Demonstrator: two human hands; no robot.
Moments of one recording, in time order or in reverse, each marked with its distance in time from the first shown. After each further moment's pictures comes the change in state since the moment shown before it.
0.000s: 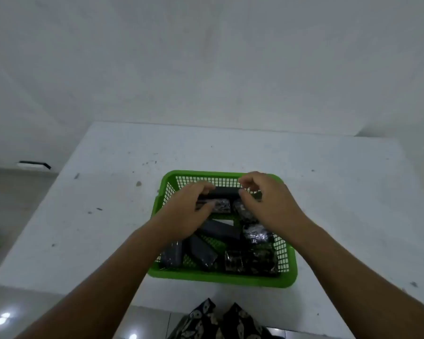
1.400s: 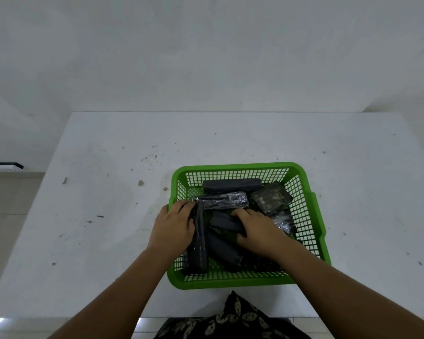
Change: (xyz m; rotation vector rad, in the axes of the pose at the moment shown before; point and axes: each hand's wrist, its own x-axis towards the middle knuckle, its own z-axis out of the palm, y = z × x) left_hand -0.001 -0.135 0.018 0.410 -0.017 -0.085; right_hand 0.005 0.052 0.128 -0.402 -0.488 0.242
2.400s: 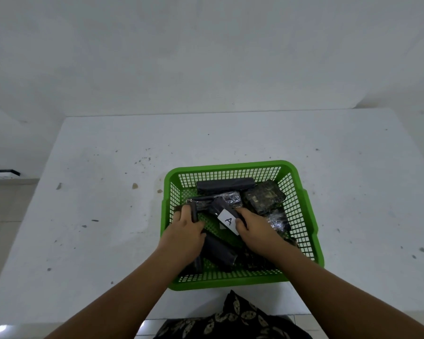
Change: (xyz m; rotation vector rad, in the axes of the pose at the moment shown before) left_hand -0.006 0.040 0.002 0.233 -0.257 0.040; right_hand -0.011 0.005 0.005 0.494 0.156 0.042
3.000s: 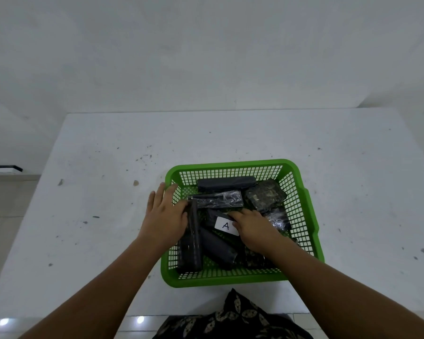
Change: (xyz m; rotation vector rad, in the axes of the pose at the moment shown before) left_hand 0.011 -0.044 -0.005 -0.073 0.296 -0.013; right_hand 0.017 0.012 0.006 -0.502 -0.167 -0.007
